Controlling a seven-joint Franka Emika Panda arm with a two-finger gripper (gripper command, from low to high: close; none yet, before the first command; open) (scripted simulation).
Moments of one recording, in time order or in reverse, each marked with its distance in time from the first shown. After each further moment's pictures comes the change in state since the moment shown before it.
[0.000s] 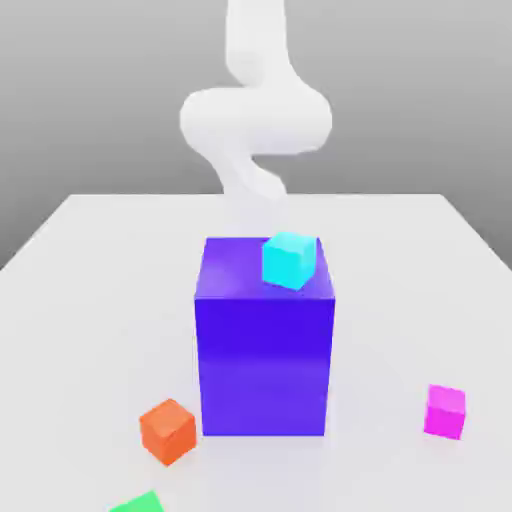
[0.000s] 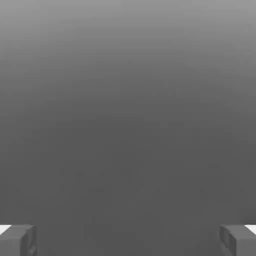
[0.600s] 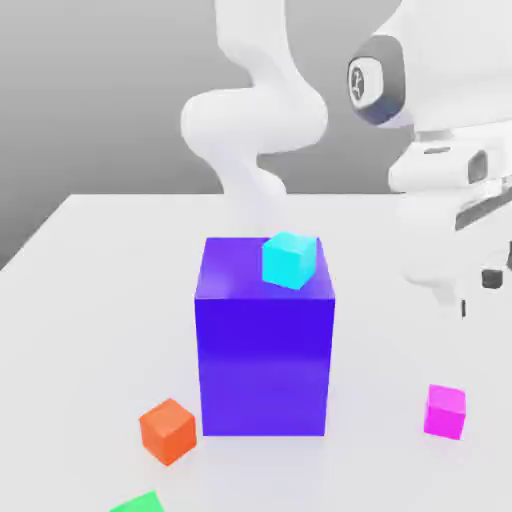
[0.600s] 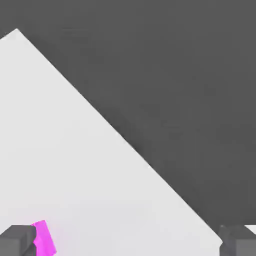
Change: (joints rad) arm 0.345 0.659 0.103 -0.196 0.063 0.318 -0.471
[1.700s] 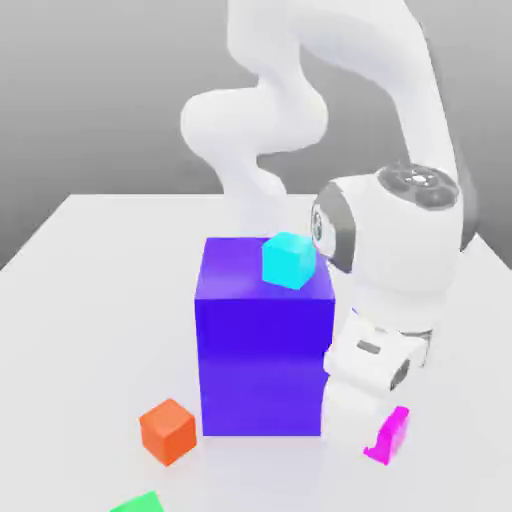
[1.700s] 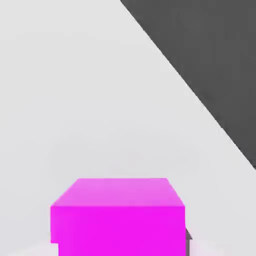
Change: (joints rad) arm -0.160 0.296 -0.208 0.130 -0.027 -0.039 -0.105
